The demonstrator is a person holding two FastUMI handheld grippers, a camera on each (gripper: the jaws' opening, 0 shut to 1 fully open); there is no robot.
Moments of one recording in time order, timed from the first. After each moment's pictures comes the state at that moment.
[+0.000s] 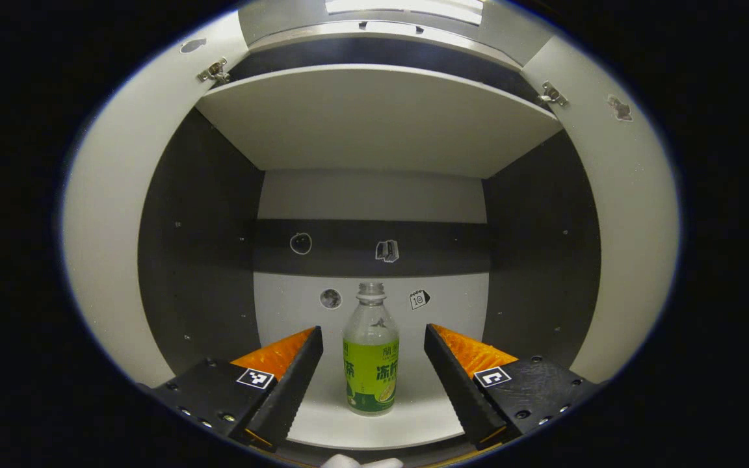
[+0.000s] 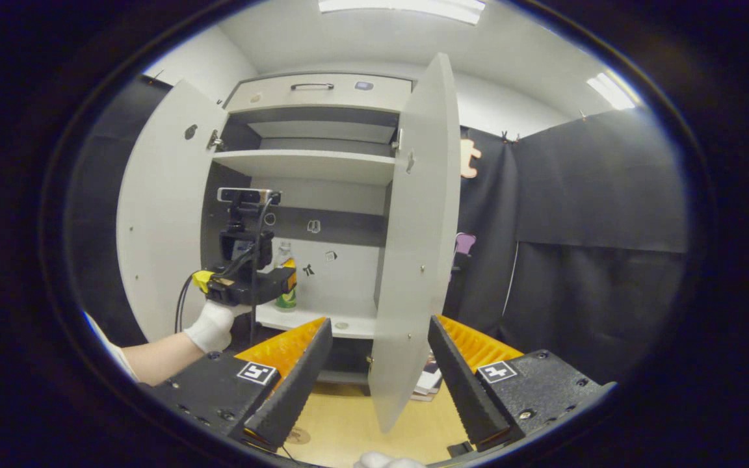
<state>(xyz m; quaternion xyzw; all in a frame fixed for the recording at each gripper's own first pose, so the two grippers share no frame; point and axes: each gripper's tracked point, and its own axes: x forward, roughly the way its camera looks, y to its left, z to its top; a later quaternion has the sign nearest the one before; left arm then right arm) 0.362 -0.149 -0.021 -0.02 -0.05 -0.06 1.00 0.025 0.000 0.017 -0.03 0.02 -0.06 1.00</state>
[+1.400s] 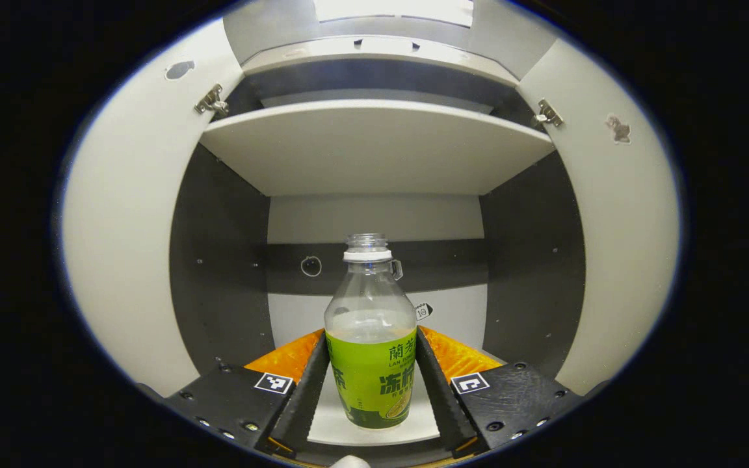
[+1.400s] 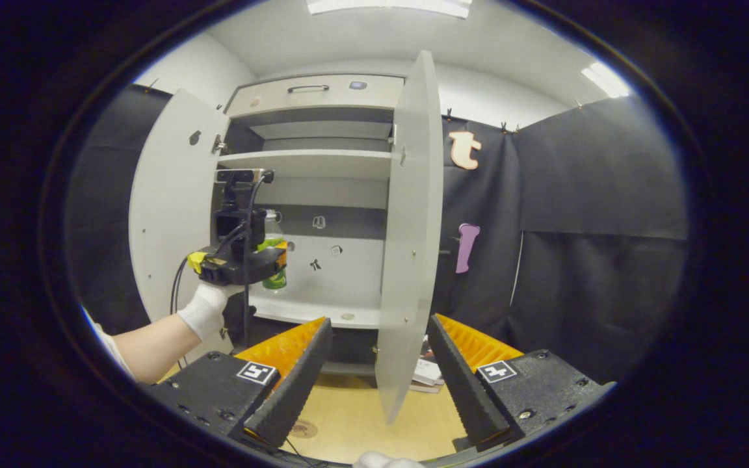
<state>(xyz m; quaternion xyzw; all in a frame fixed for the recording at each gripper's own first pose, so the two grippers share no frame) 0.295 -0.123 0.033 -0.01 -0.07 -0.07 0.99 -0.003 0.001 0.012 -0.01 0.02 -0.03 1.00</state>
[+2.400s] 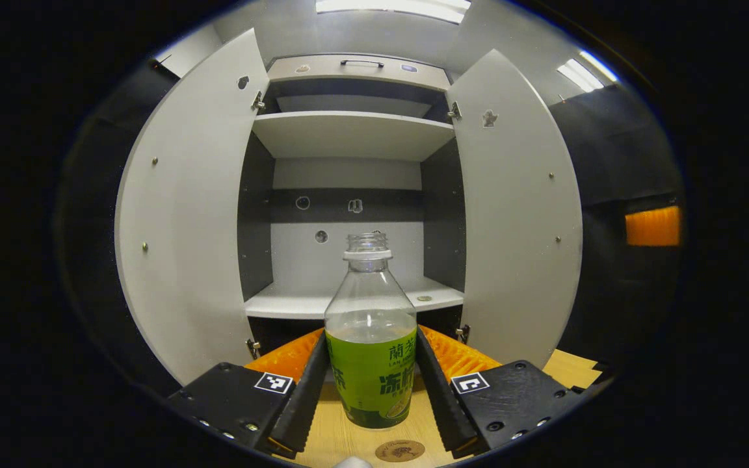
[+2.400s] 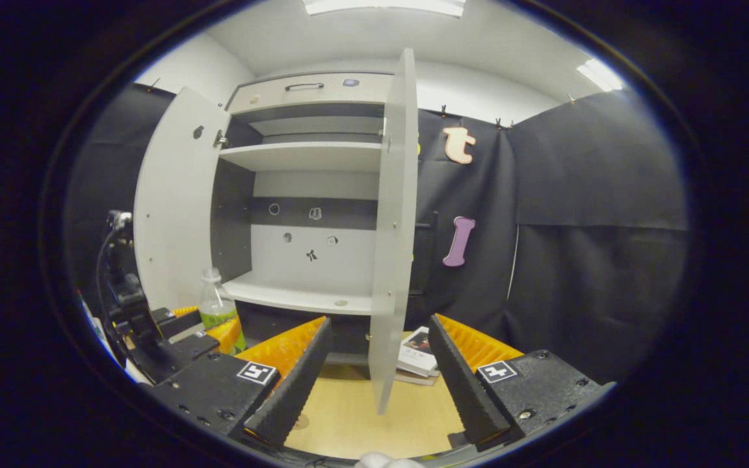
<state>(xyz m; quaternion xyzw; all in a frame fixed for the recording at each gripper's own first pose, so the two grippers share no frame) 0.080 -0.146 -0.120 -0.02 0.01 -0.14 0.99 -0.022 -0.032 -0.024 -0.01 0.03 -0.04 1.00</state>
